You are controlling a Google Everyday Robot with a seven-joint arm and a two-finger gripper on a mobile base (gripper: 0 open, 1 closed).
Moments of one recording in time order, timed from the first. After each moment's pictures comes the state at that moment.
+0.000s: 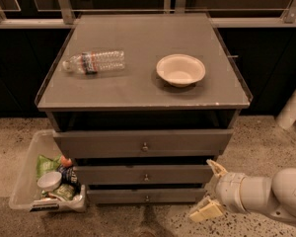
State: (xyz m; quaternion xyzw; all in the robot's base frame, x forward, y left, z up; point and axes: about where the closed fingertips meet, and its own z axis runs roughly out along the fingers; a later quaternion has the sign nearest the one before) arm 0.408 -0.165 0.624 -0.45 0.79 0.18 0.37
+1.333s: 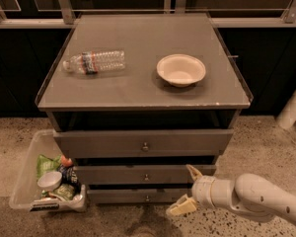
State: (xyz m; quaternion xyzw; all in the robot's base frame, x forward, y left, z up) arm 0.460 -0.123 0.509 -0.44 0.78 0.22 0.39
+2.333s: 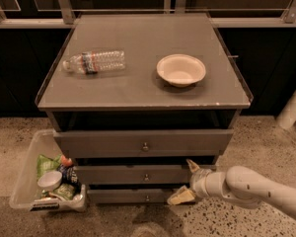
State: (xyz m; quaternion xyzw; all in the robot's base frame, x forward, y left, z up) arm 0.513 -0.142 0.460 -0.44 0.79 0.19 0.39
